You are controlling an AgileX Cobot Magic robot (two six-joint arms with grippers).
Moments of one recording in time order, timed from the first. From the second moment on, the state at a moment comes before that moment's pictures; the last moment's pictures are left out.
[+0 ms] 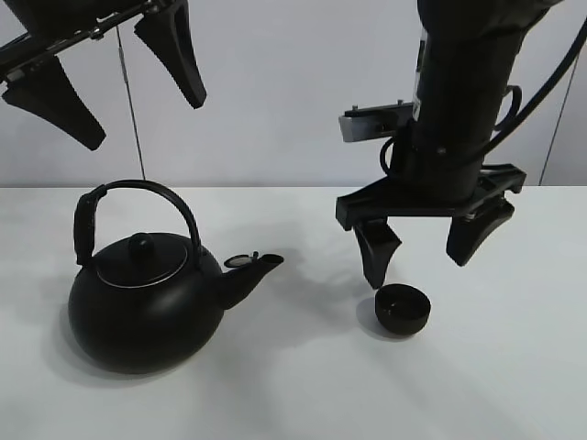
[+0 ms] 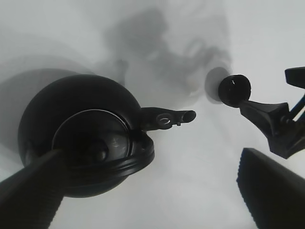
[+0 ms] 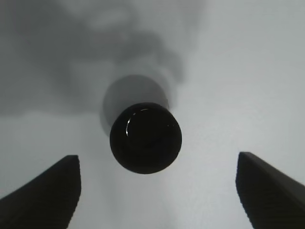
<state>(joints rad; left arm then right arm) -0.35 1.73 -1.47 -0.40 1.07 -0.07 0.45 1.89 -1.28 -0.10 0.88 0.14</state>
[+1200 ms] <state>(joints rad) -0.35 1.73 -1.47 -0.40 1.07 -0.07 0.45 2.03 -1.27 -0.07 0.79 0.18</state>
